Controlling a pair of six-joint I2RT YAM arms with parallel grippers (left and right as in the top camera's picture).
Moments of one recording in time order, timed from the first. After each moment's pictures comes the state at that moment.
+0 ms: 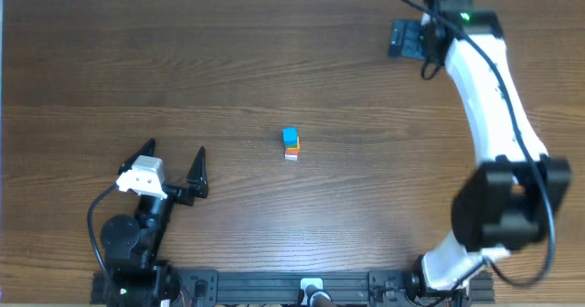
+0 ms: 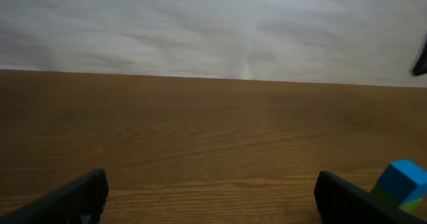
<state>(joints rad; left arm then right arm) -0.01 0.01 0.01 -0.06 0.20 -0.12 0.02 1.81 1.60 -0.84 0.11 0.18</state>
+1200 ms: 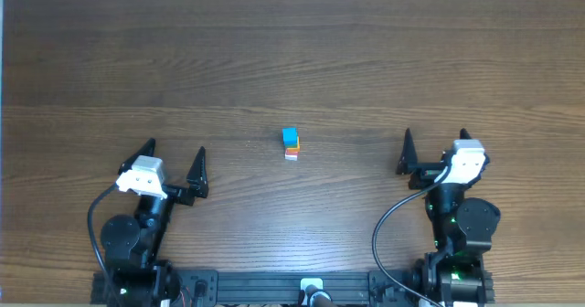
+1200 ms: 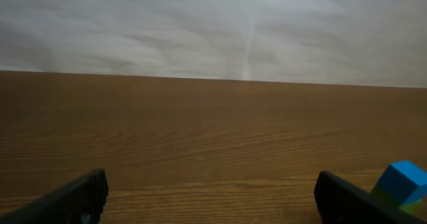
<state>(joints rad) -0.01 0.01 0.01 -0.06 0.20 -0.12 -0.07 0.28 0.09 0.11 -0.10 0.03</state>
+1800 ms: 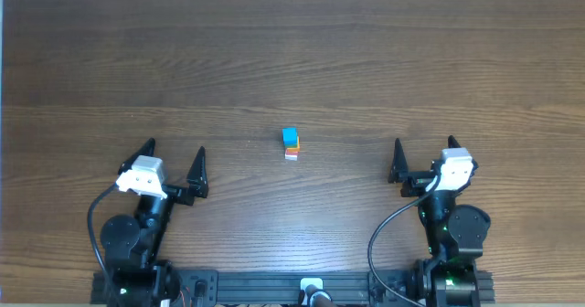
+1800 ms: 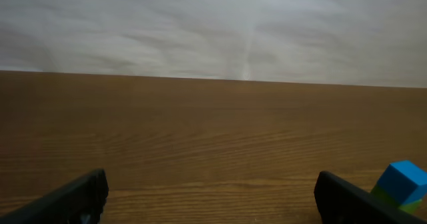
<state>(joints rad) -0.01 0.01 0.01 -0.06 0.20 -0.12 -0.04 0.15 0.01 0.08 -0.11 0.03</state>
